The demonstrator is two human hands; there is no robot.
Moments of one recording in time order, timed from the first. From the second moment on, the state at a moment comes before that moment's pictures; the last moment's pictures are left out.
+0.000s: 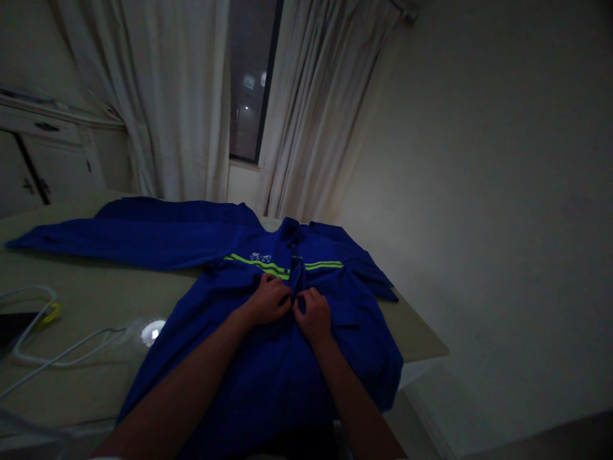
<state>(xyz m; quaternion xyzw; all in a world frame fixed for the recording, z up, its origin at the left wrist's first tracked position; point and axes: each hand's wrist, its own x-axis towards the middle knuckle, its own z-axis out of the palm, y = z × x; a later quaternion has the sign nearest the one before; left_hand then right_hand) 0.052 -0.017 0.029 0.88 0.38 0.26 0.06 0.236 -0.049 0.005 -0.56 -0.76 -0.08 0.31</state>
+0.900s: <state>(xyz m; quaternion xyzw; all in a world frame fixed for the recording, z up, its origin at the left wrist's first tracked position) 0.059 -0.002 0.002 0.88 0.42 0.17 0.11 0.238 -0.044 0.002 -0.54 -0.75 0.05 0.38</state>
